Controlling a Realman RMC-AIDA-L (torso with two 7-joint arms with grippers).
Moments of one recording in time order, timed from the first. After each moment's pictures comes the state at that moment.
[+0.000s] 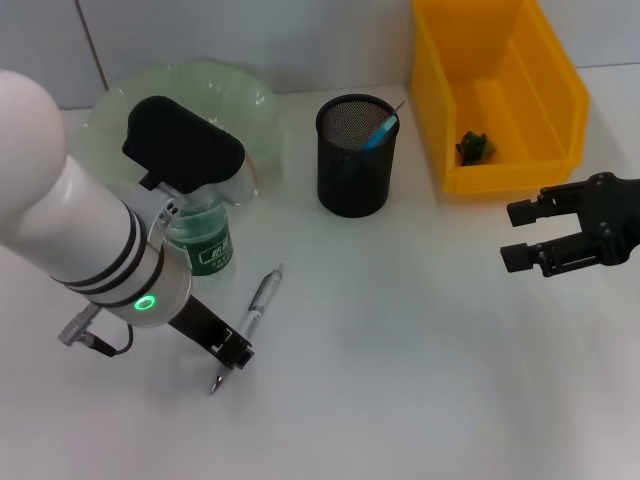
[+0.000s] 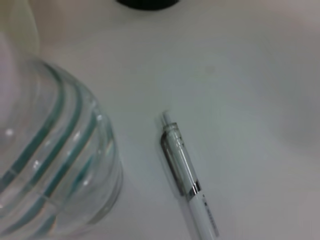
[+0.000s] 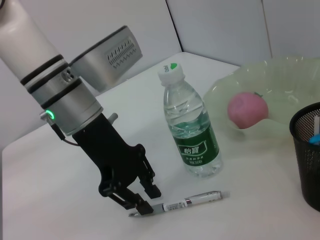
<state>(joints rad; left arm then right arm) -0.65 -2.08 1.78 1.27 2.57 1.40 -2.88 0.57 1.93 -0.60 -0.88 -2.20 -1.86 1.69</state>
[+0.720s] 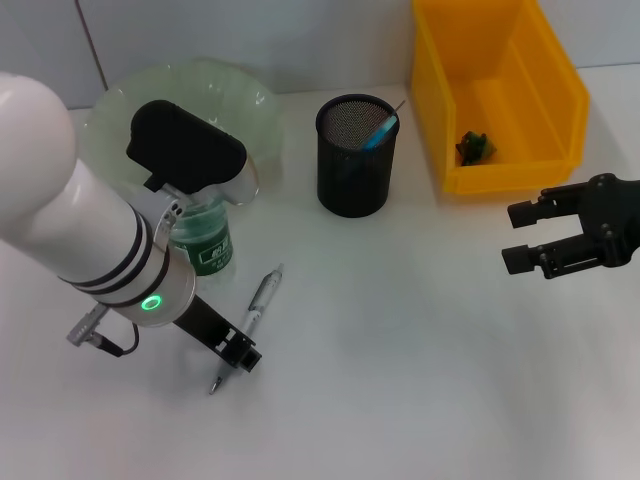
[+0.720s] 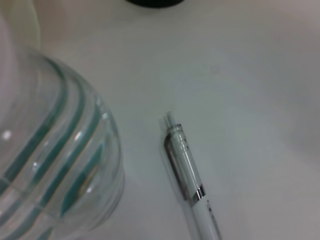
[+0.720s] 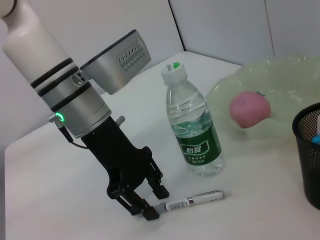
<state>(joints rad) -0.67 -2.08 1.77 1.22 2.56 1.37 -2.88 0.57 1.93 -0.60 -0.88 -2.20 -1.87 1.70</state>
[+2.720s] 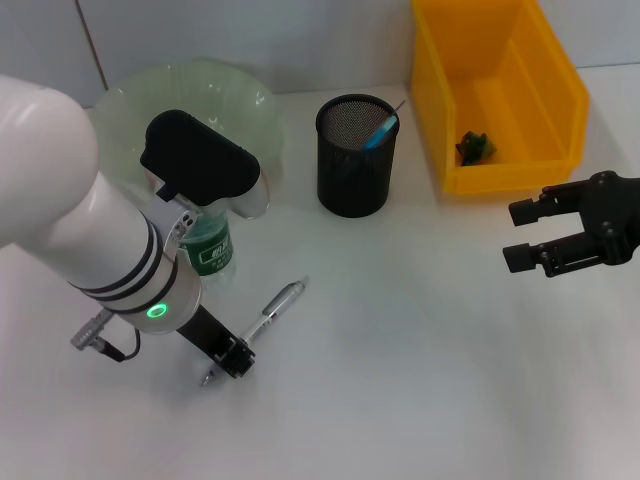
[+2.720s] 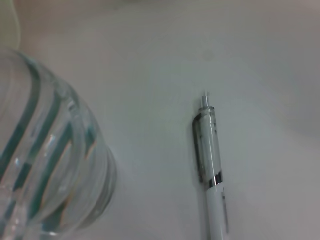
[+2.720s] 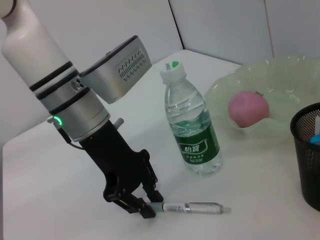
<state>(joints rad) -0.68 -2.08 1.82 1.19 2.57 1.37 -2.88 0.58 1.93 -0.60 -0.89 -2.21 -1.87 1.69</state>
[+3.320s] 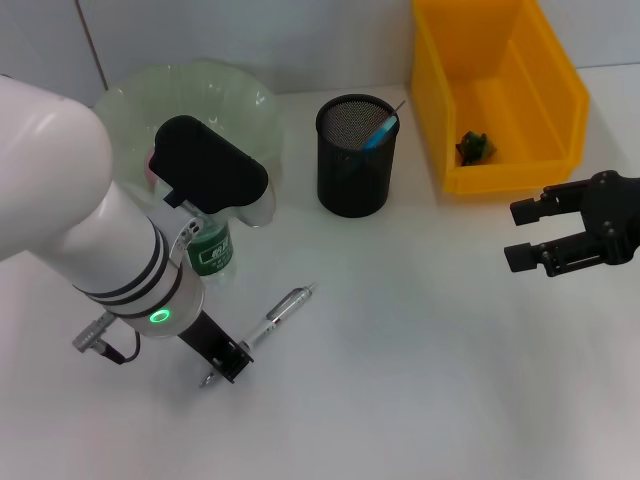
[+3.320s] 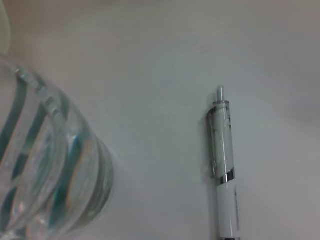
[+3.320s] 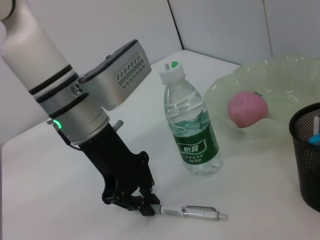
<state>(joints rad) -0.69 -2.08 1.84 1.19 2.58 1.36 -2.88 0.57 1.93 -0.60 -0.89 -2.21 -1.87 1.69</state>
